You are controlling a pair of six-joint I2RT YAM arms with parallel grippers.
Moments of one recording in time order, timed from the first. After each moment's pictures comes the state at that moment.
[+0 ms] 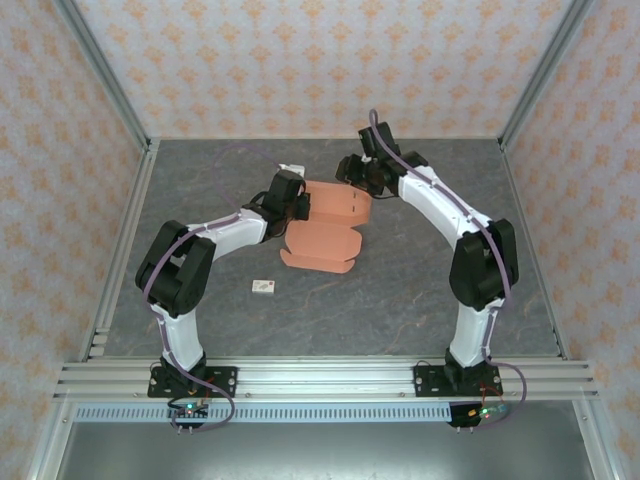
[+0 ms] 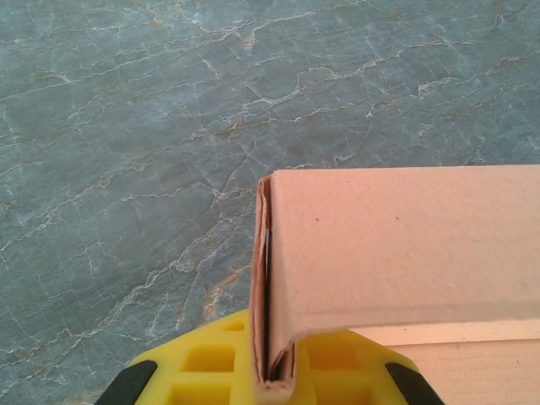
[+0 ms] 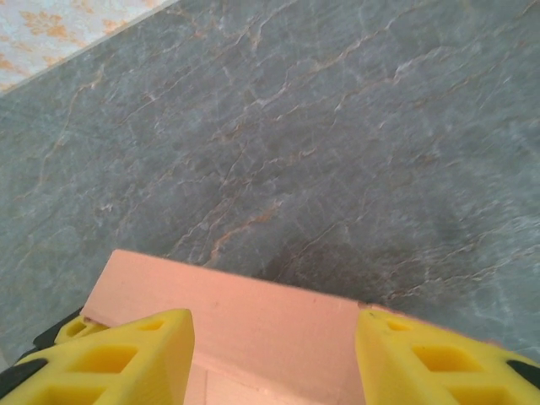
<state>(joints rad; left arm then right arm) -0.46 1.87 1.19 0.00 -0.20 -0.26 0.45 1.89 1.71 -0.66 -0.08 0.67</state>
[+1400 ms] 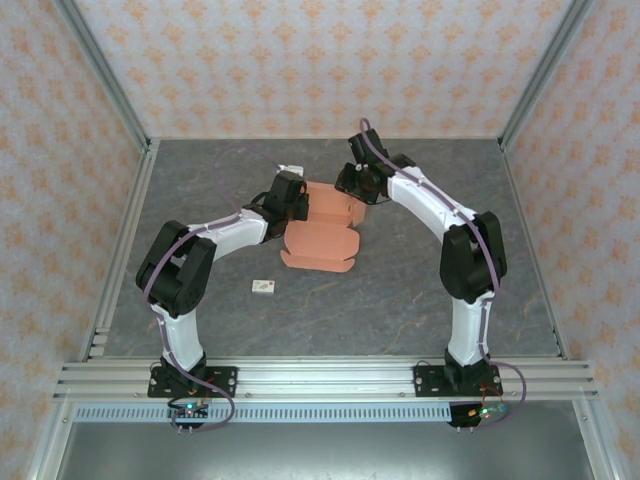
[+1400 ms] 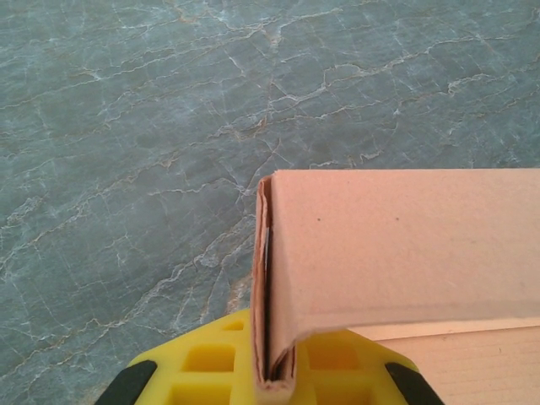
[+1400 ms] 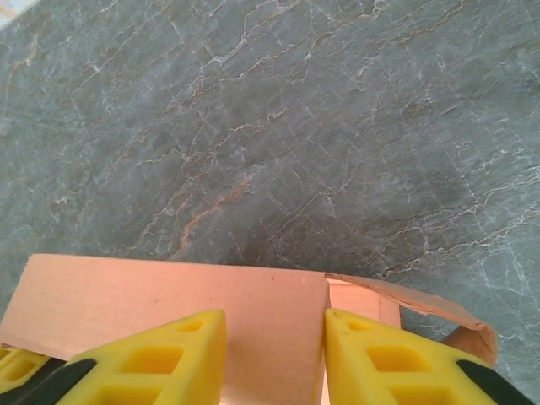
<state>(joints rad) -0.46 1.87 1.19 -0.01 -0.25 -0.26 0.46 1.96 1.70 -0.68 -0.10 0.77</state>
